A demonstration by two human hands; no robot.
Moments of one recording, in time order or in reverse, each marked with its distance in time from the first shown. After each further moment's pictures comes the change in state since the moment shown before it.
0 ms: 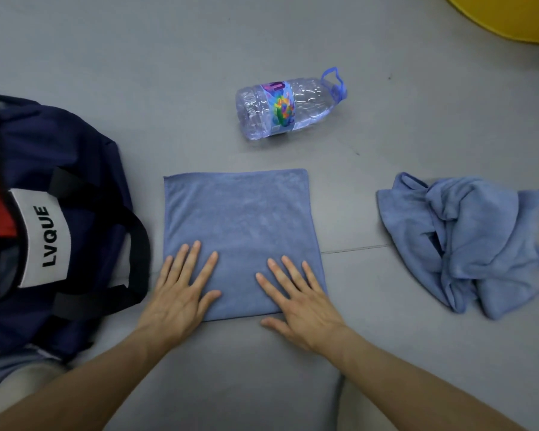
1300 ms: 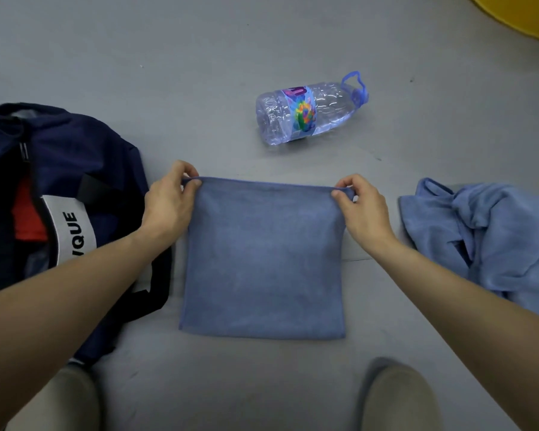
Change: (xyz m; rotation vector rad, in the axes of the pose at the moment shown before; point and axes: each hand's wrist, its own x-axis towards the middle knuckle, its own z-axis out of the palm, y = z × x) left_hand 0.122 -0.053 -0.131 -0.732 0.259 -0.474; right_hand 0.100 0.097 -0.116 0.848 0.438 0.694
